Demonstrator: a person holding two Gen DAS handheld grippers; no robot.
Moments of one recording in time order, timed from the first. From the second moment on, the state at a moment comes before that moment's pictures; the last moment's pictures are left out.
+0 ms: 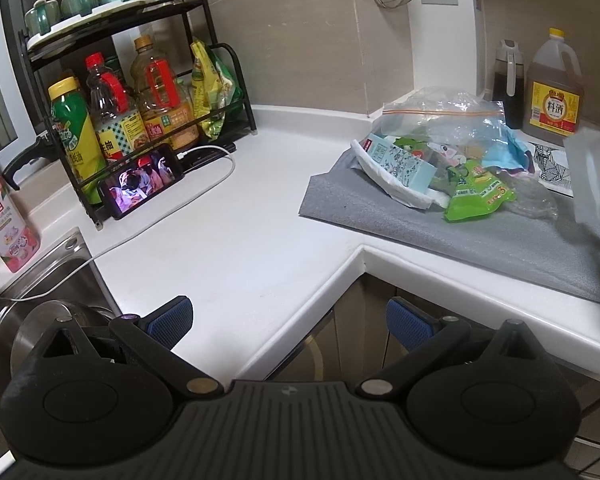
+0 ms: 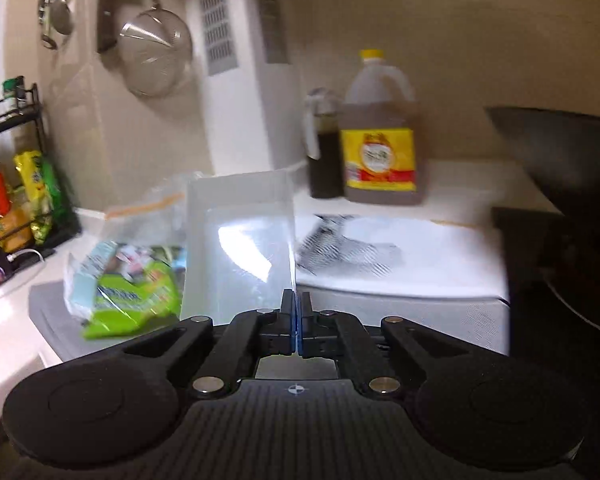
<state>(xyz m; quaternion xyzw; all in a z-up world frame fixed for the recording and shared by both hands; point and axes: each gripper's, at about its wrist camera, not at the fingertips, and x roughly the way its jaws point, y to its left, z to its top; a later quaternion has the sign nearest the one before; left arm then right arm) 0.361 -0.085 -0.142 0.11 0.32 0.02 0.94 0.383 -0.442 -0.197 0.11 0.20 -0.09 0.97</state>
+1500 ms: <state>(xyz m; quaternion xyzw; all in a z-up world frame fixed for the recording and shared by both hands) 0.422 -0.109 -0.139 0.10 0.33 -0.01 0.94 0.440 -0.424 -0.237 0.07 0.31 -0.14 0.94</state>
